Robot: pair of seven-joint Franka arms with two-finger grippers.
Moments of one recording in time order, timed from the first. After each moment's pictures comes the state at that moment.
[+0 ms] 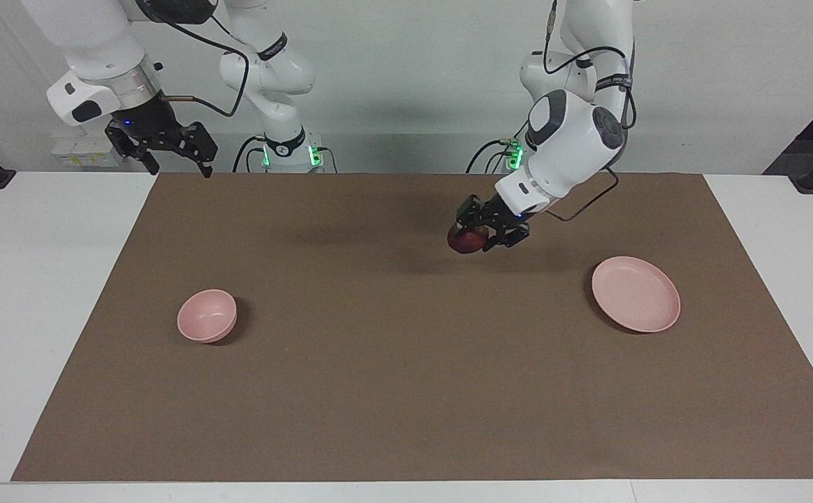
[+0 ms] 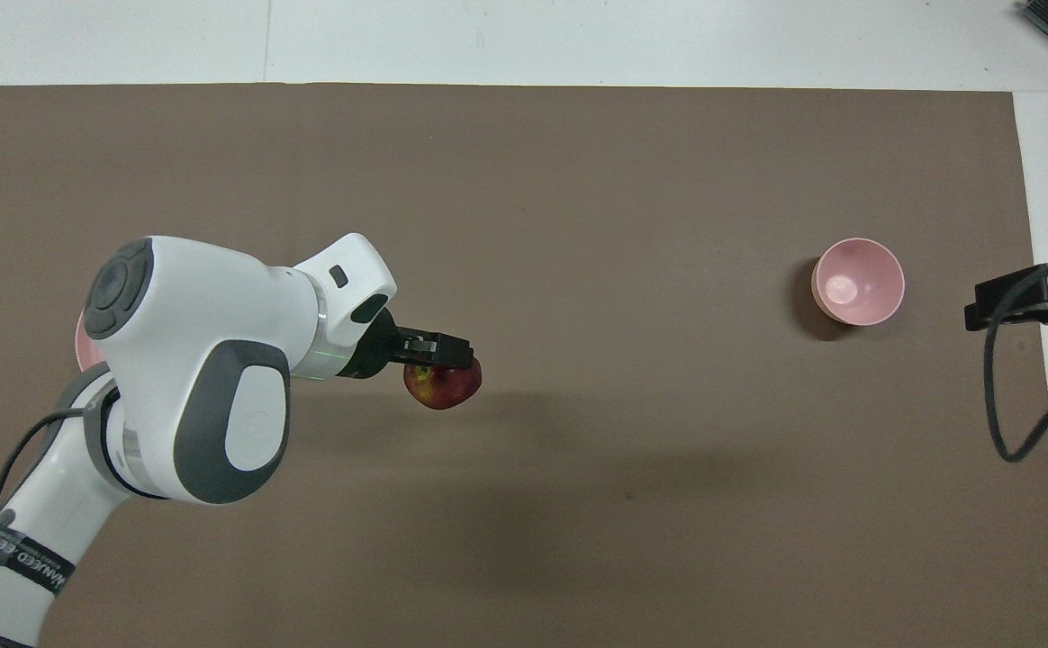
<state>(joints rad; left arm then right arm) -0.43 0.05 -0.04 -2.01 -0.60 2.16 0.03 -0.13 -0.01 0.09 -1.51 0.00 1.44 0.05</state>
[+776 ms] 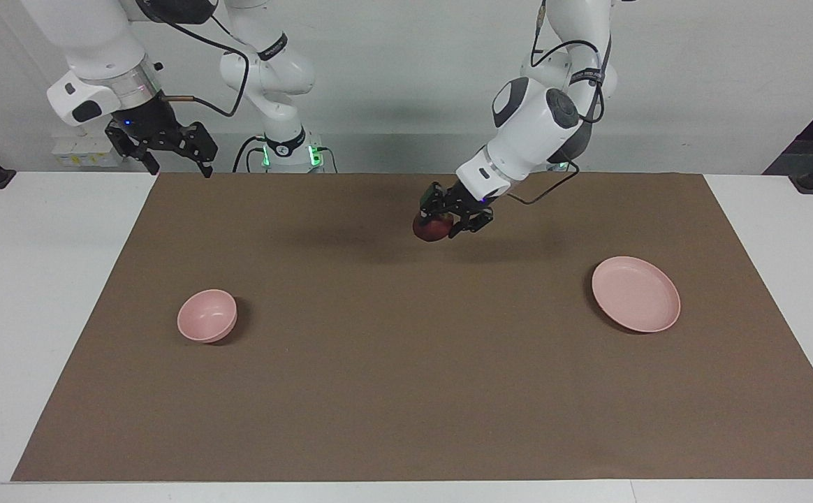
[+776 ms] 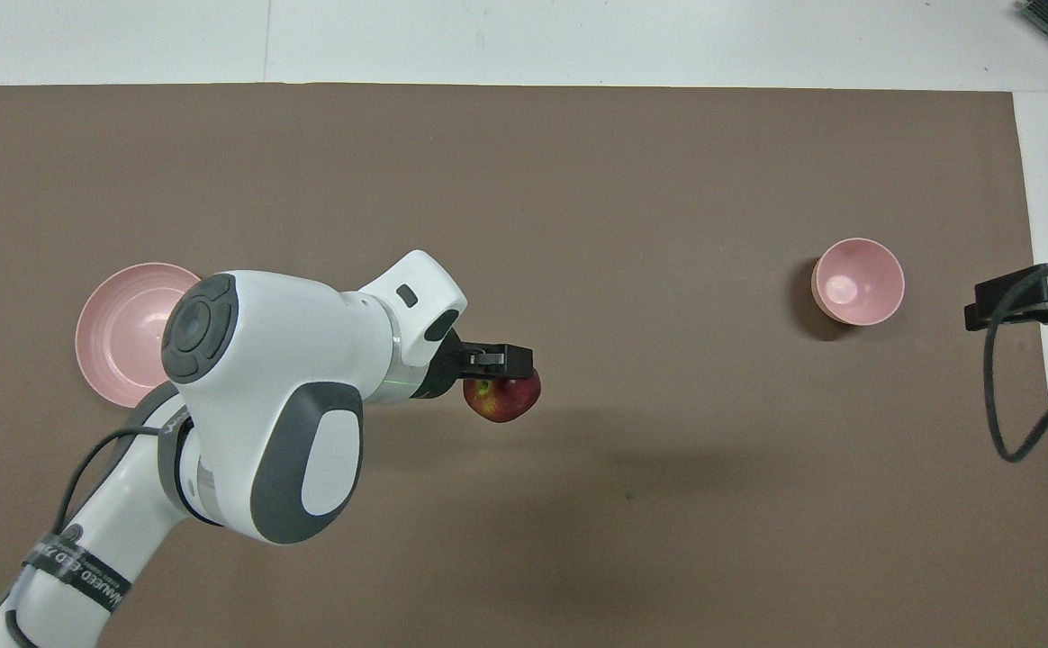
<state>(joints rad) -0.50 0.06 -0.09 -1.97 -0.61 2.26 -0.16 -0.13 -0.01 0.09 -1.51 0.00 1.44 0.05</state>
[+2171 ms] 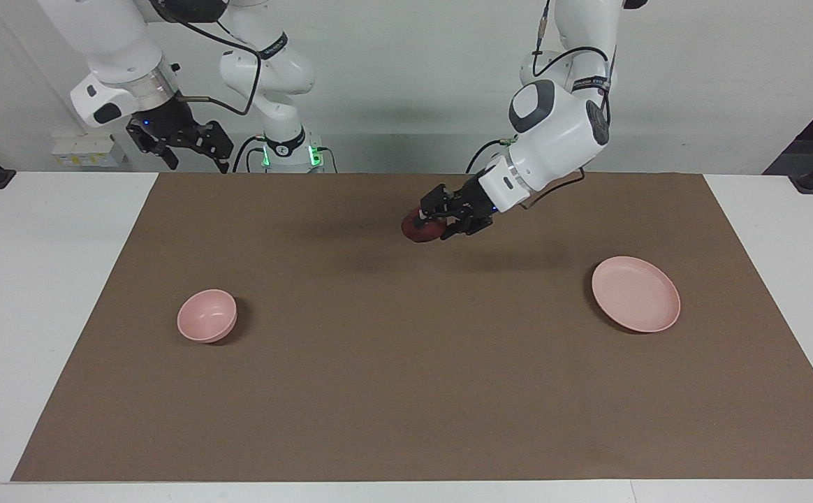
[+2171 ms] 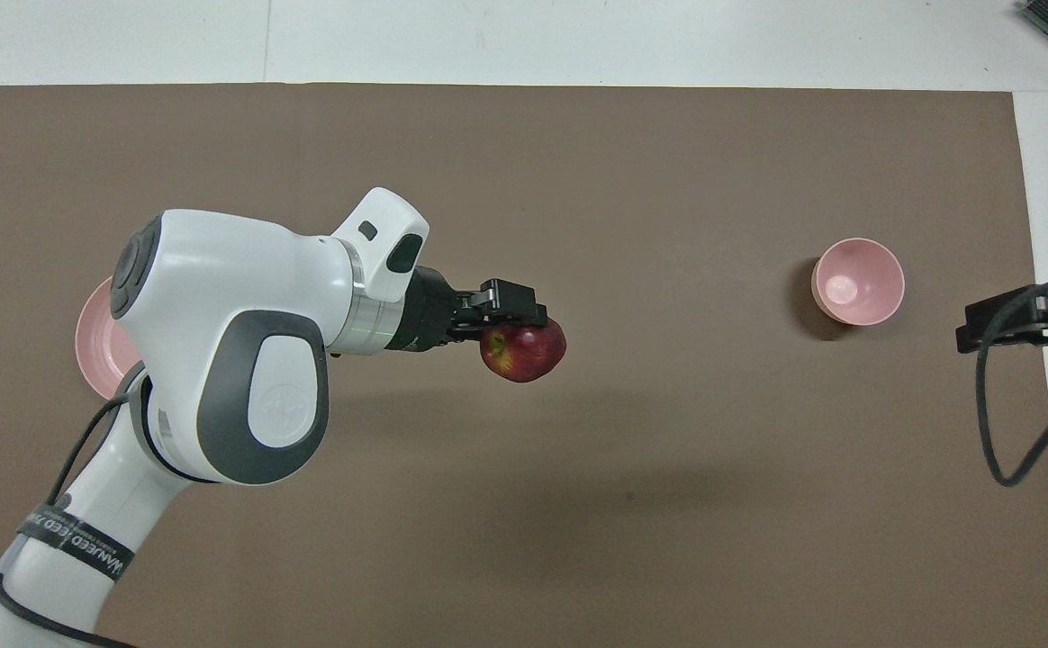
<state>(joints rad) -0.41 0.11 -0.10 -1.86 -0.83 2.18 -0.13 -0.09 -0.04 0.10 -1.60 0.10 1.42 0.24</state>
